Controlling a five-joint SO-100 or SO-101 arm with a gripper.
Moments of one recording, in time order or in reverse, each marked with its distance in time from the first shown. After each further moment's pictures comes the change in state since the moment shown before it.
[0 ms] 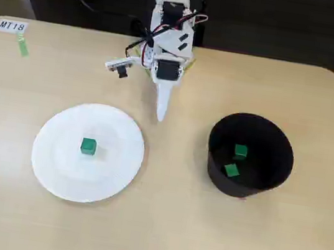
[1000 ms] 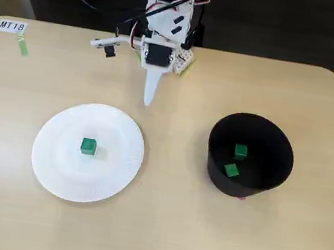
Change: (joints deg) arm 12.3 -40.8 -46.3 17.4 -9.8
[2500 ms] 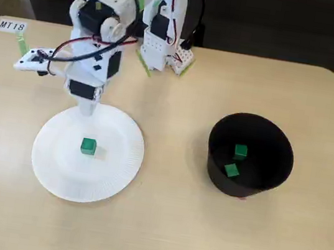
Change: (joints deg) arm 14.6 -52.9 -26.0 -3.3 -4.5
